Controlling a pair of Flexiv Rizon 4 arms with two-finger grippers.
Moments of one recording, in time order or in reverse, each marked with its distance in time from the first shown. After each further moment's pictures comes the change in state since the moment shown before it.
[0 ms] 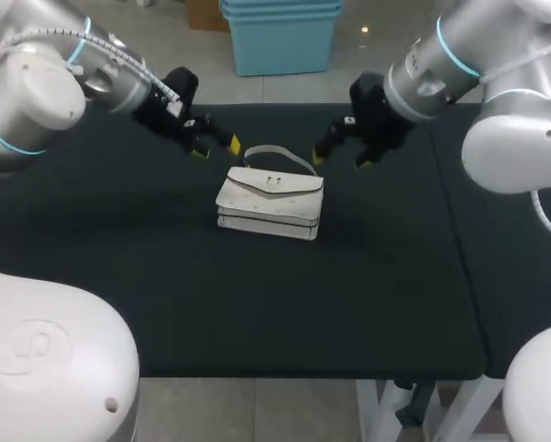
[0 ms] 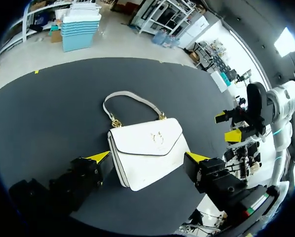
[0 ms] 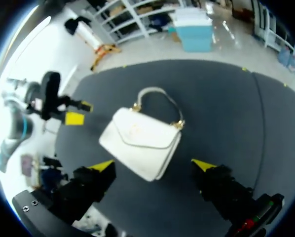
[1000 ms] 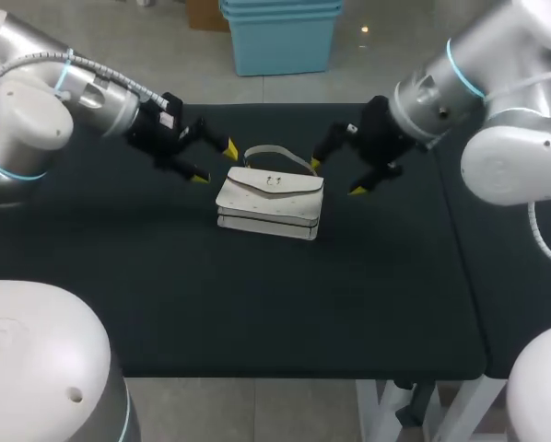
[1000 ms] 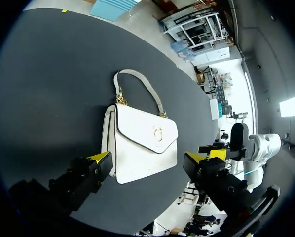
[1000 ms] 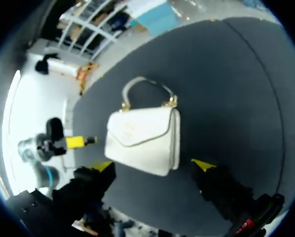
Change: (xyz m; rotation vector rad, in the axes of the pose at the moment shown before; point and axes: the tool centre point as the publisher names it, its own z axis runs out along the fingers) left arm -0.007 0.024 0.020 -0.016 0.167 -0.380; right arm 0.004 -0.016 0.025 0.079 0.123 0.487
